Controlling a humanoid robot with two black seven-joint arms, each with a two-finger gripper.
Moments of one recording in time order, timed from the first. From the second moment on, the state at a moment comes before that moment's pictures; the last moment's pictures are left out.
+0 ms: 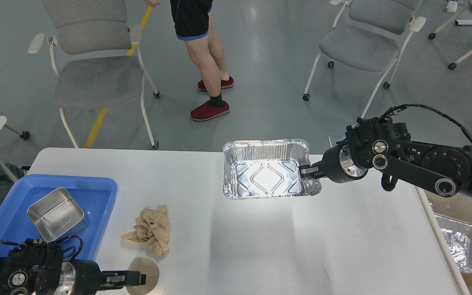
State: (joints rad) left arm -0.28 0.79 -0.50 -1.58 1.31 -0.49 0.18; right arm 1.12 -0.50 0.14 1.30 -1.05 0.57 -0.35
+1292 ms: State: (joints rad) left arm -0.44 1.24 -1.36 -1.67 0.89 -0.96 0.26; right arm 1.12 -0.48 0.14 1.30 -1.05 0.57 -0.35
